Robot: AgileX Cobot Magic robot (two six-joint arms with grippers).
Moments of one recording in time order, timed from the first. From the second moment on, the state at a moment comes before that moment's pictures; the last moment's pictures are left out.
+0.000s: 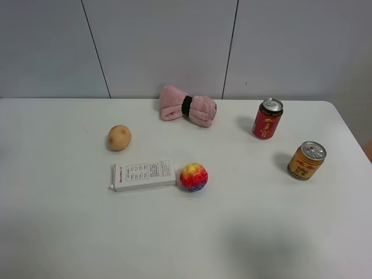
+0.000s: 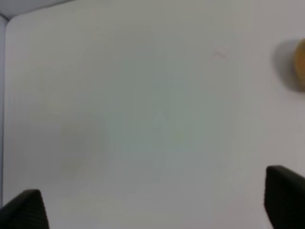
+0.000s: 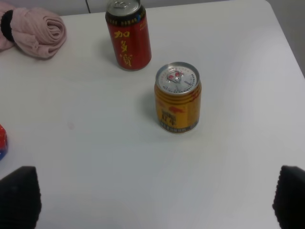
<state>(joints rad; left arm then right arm) 0.12 1.03 -1.05 0.06 0.92 0.19 -0.11 0.00 -0.50 0.11 1.06 -0.05</state>
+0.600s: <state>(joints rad) 0.12 0.36 -0.85 0.03 1.12 -0.09 -0.11 0.00 -0.50 0.11 1.06 -0.05</state>
